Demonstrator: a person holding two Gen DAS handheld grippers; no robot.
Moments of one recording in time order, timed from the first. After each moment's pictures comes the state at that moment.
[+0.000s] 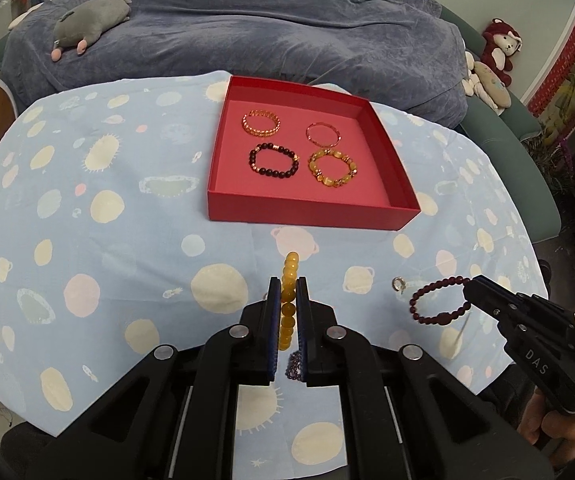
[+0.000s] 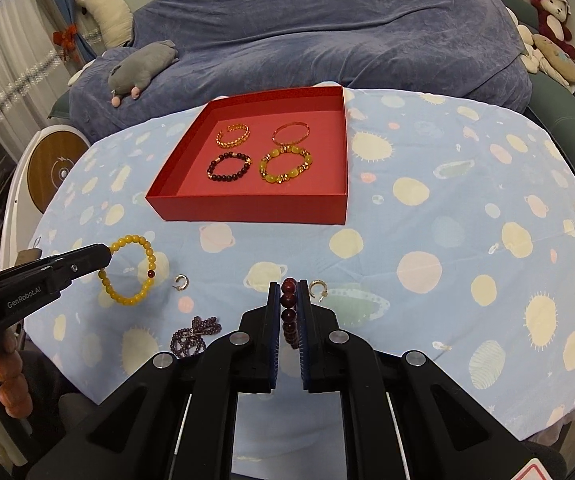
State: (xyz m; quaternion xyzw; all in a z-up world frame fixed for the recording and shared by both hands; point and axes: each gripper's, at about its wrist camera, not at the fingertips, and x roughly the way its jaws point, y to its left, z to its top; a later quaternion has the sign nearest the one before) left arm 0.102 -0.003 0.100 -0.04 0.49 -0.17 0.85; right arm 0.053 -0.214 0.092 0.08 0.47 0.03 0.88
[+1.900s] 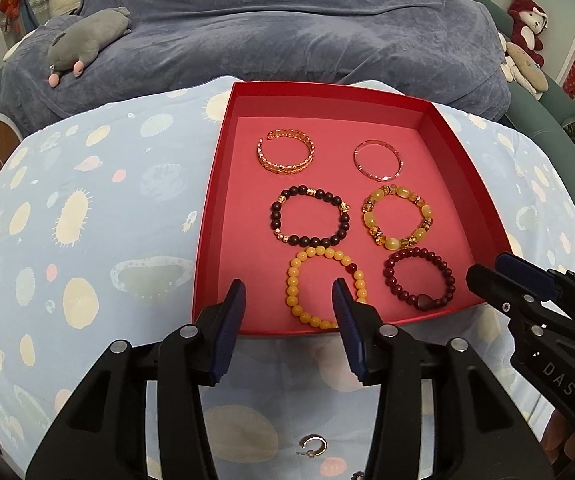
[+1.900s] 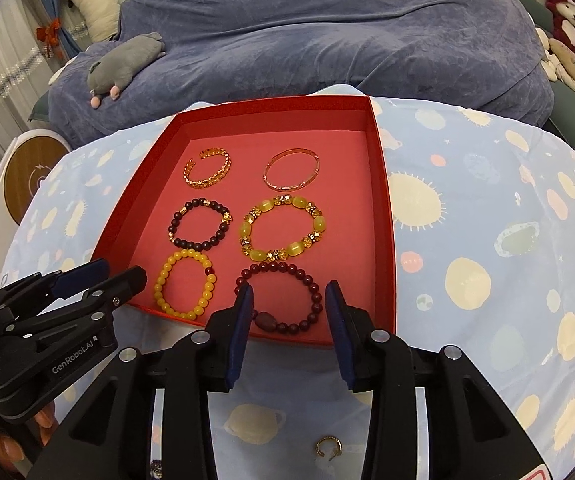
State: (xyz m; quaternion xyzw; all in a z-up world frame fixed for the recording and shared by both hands) left arm 0.213 -0.035 0.042 0.03 0.49 -0.11 0.86; right arm 0.181 -0.208 0.043 0.08 0.48 0.02 0.87
